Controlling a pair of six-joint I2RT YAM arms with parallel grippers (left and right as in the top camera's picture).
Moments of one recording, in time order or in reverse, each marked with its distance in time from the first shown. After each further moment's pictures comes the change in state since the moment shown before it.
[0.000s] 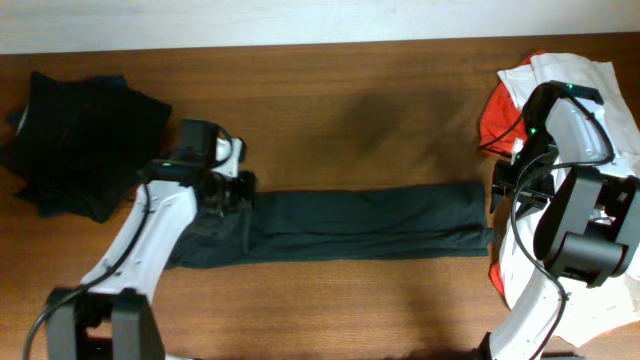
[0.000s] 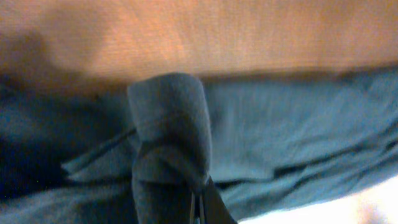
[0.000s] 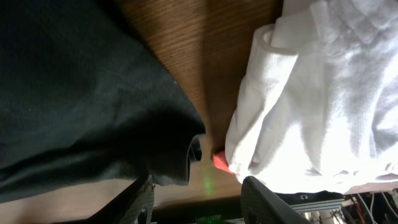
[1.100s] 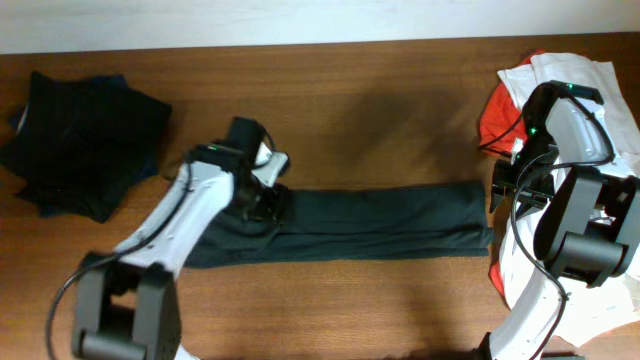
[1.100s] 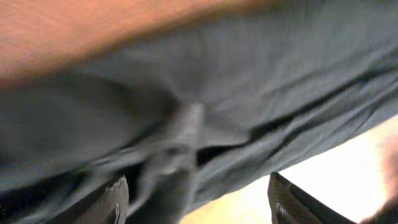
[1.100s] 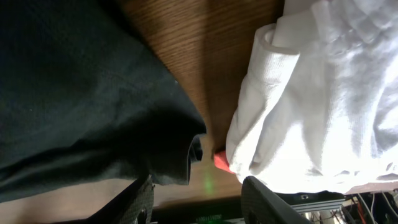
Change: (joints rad) left arm -0.138 0.102 0.137 -0.166 -0.024 0.151; right arm 0.000 0.000 0.000 0.000 -0.002 0.000
